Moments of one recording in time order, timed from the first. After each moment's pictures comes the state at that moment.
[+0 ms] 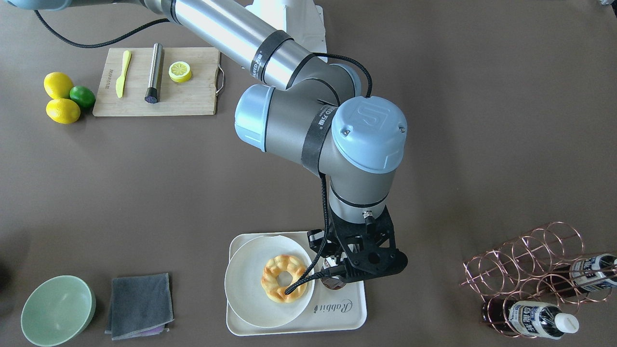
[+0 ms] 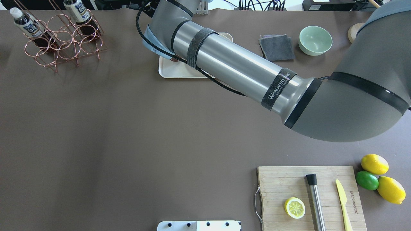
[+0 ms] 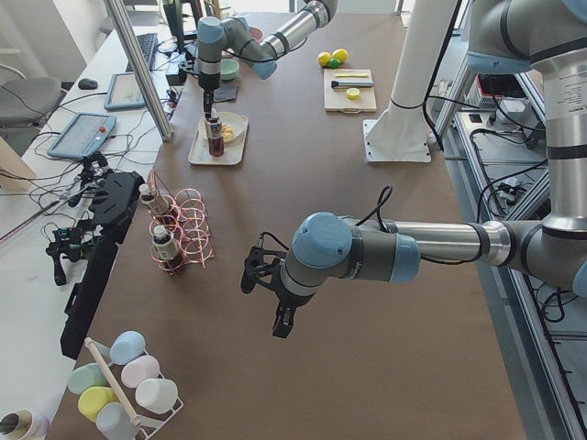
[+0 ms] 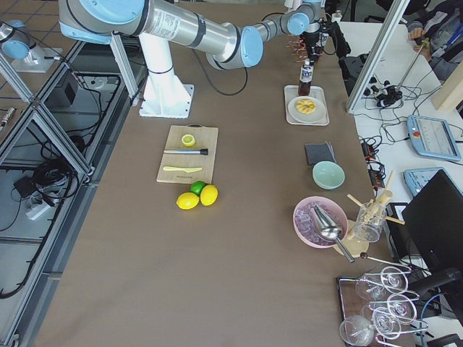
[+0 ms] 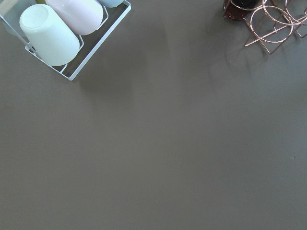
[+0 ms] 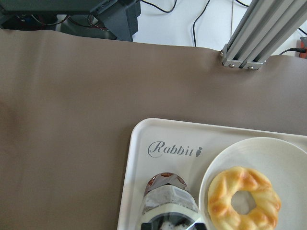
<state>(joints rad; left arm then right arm) -1.81 -1.34 -1.86 -1.64 -2.41 0.22 0.78 -0.05 0.53 -1.27 1.91 0.91</state>
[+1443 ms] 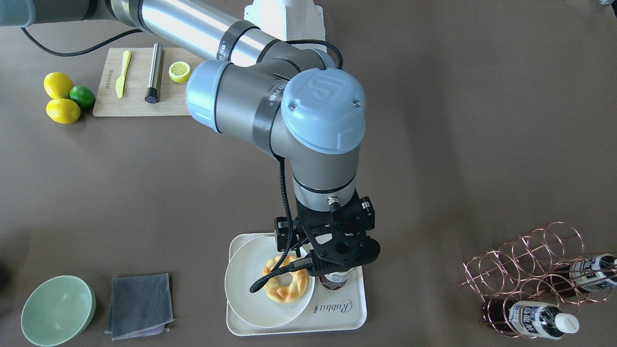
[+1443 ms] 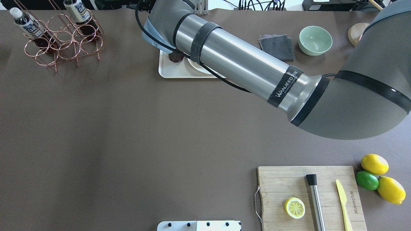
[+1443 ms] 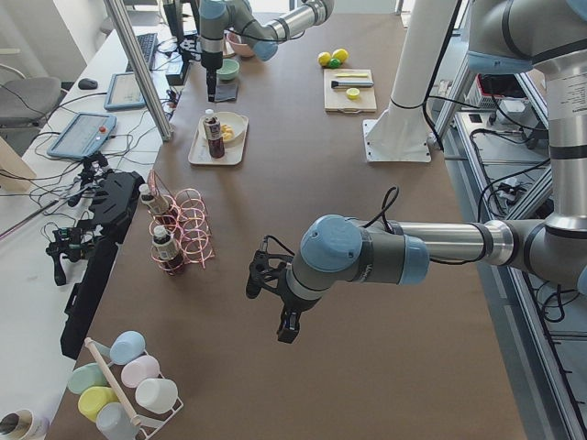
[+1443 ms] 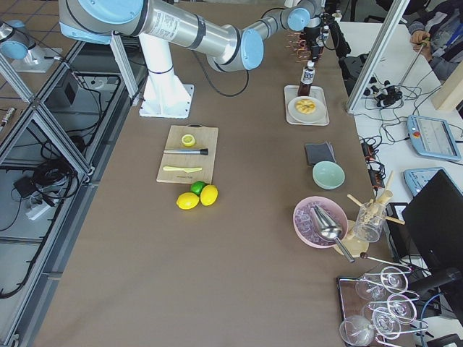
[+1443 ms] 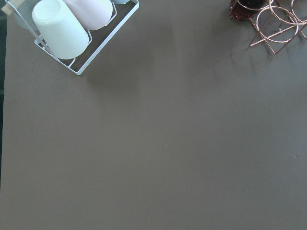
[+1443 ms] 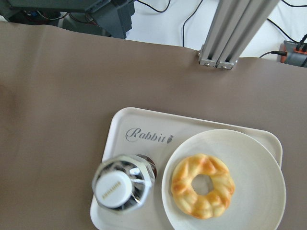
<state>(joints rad) -1.84 -1.32 -1.86 -1.64 -2.40 0.22 0.84 -0.22 0.87 -1.43 1.99 0.82</state>
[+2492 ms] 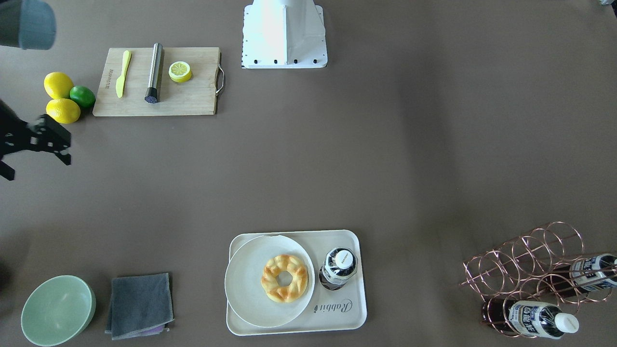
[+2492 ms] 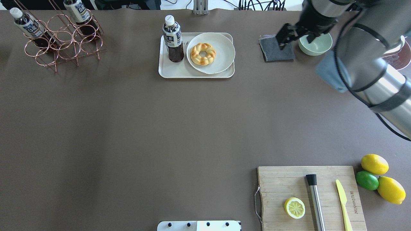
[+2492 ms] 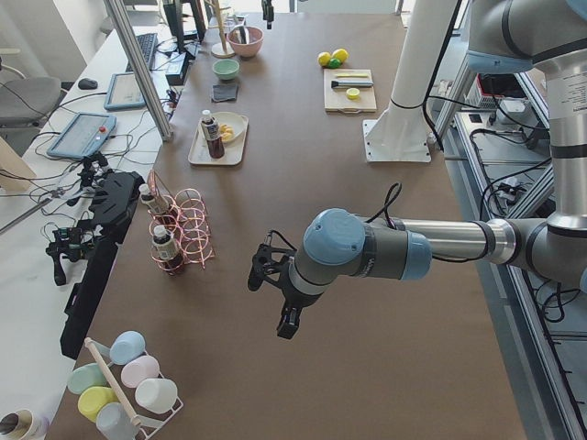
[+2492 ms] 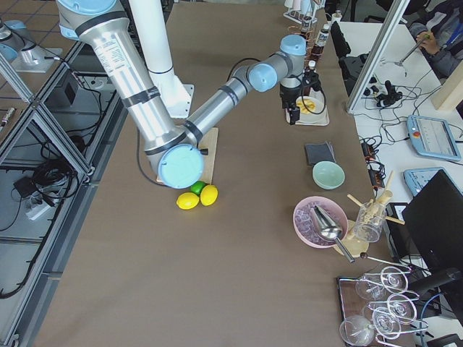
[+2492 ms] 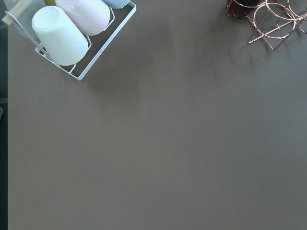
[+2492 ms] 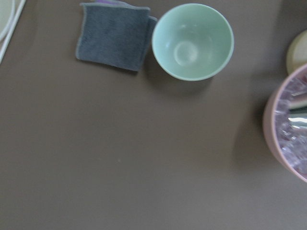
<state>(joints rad) -1.83 -1.31 -1.89 -1.64 -2.40 0.26 1.19 -1.27 1.91 -1.72 2.24 0.31</state>
